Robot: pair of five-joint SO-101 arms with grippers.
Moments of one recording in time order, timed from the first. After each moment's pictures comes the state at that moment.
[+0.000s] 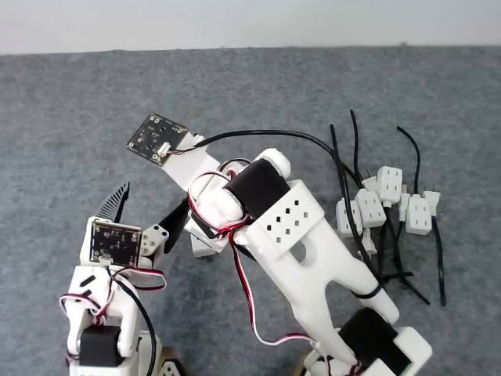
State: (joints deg) left arm -2.5 -103.3 85.2 45.2 -4.8; right arm -46.9 -7.0 -16.5 100.7 13.9
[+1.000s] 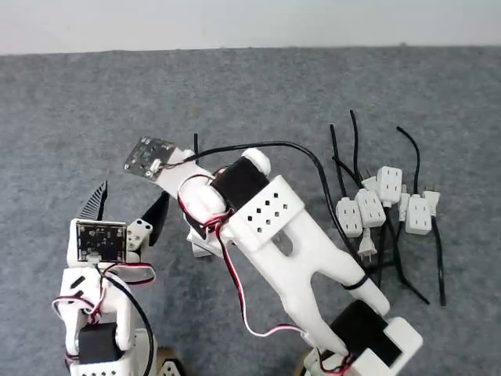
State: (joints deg) left arm -10.2 -103.3 87.4 40.9 -4.8; right arm -47.0 -3.2 -12.7 100.7 21.1
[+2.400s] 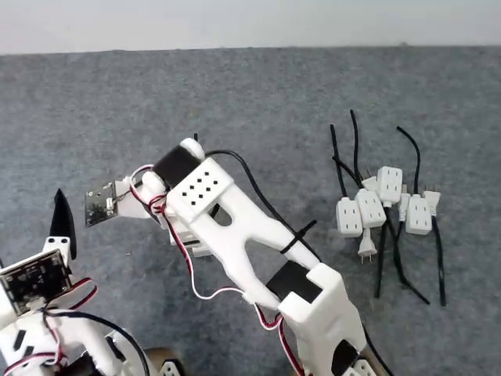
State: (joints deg) left arm -41.1 -103.3 65.5 52.6 -9.5; right arm -50.3 27.0 -35.4 100.7 54.2
